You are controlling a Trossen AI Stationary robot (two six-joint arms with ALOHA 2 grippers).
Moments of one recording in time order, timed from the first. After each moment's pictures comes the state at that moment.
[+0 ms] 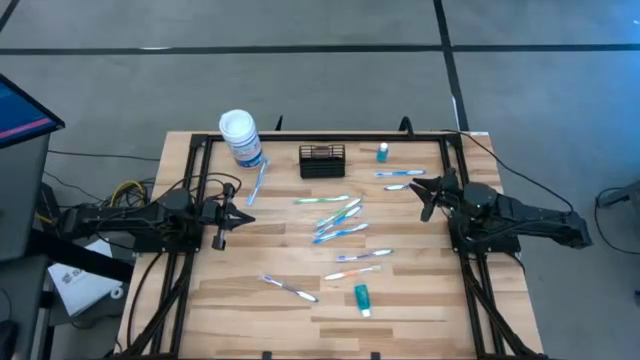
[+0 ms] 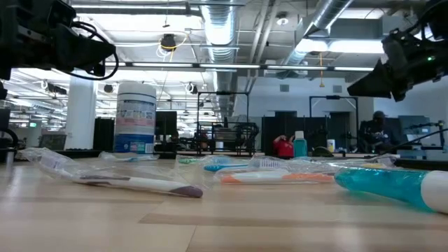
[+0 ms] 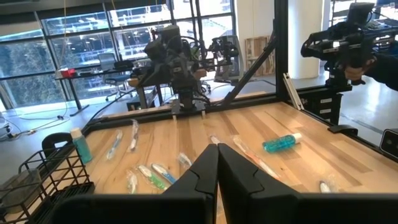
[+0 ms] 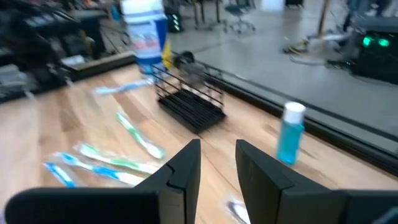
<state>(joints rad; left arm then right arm) 0.08 0.20 0.01 0.23 0.16 0.12 -0.16 0.09 0.16 -0.32 0.45 0.20</state>
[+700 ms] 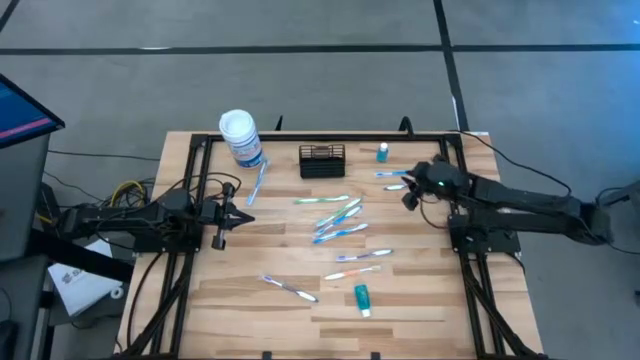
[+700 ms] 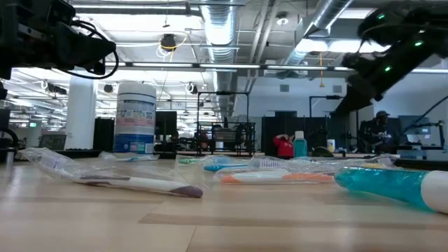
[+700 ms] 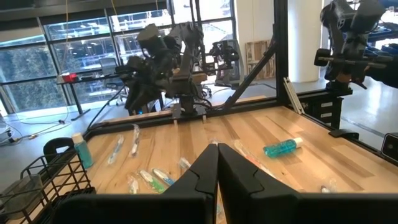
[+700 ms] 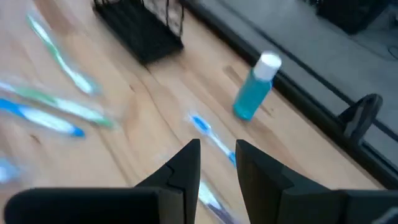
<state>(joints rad) 0.08 0.20 0.01 0.25 0.16 0.13 -0.40 0.75 0.38 -0.29 0.34 0.02</state>
